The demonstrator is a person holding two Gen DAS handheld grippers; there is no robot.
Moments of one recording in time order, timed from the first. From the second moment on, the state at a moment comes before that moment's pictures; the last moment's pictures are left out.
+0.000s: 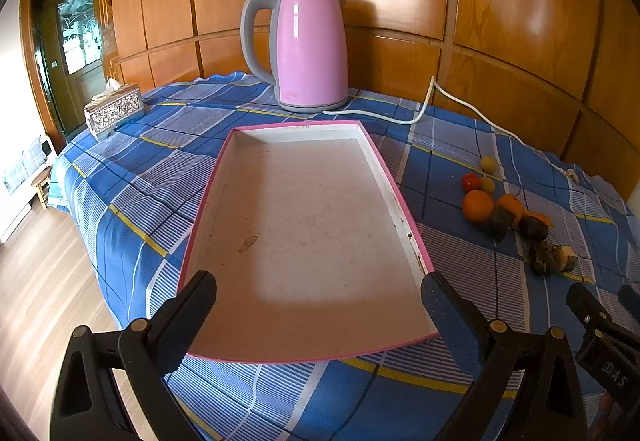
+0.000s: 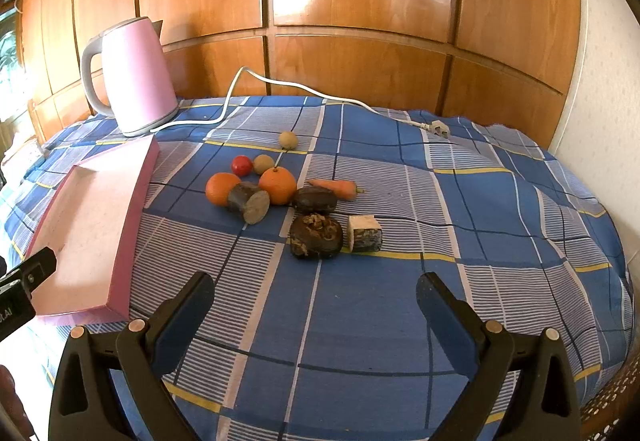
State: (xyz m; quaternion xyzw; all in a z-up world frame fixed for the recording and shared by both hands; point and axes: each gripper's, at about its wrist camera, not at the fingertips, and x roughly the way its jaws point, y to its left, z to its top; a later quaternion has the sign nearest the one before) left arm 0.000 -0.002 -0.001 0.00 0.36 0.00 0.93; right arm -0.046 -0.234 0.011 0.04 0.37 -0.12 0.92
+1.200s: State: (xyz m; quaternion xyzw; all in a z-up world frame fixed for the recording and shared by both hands) left arm 0.012 -0.040 0.008 0.00 0.35 -0.12 0.93; right arm -0.048 -0.281 0.008 0.07 0.37 -0.16 0.91
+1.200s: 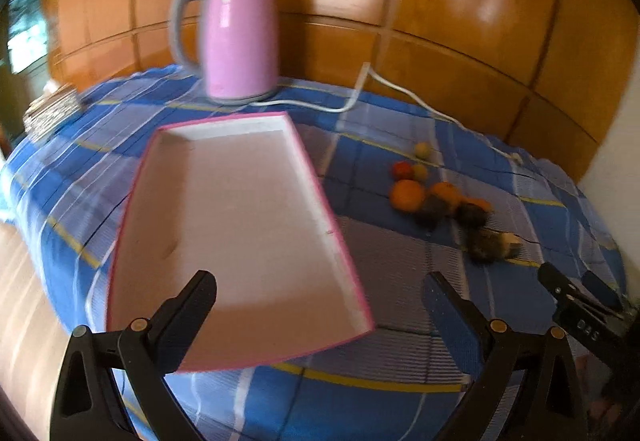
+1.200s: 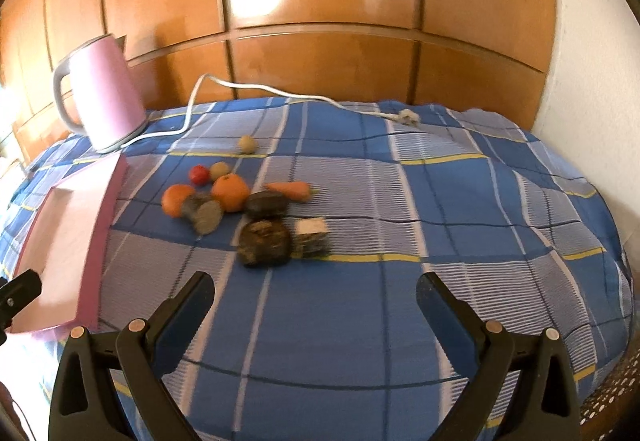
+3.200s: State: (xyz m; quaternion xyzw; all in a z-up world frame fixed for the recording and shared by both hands) left arm 0.079 -0.055 0.004 -0.10 0.42 -0.22 0.87; right arm -0.071 -0.378 -0.055 0.13 0.43 -0.24 0.86
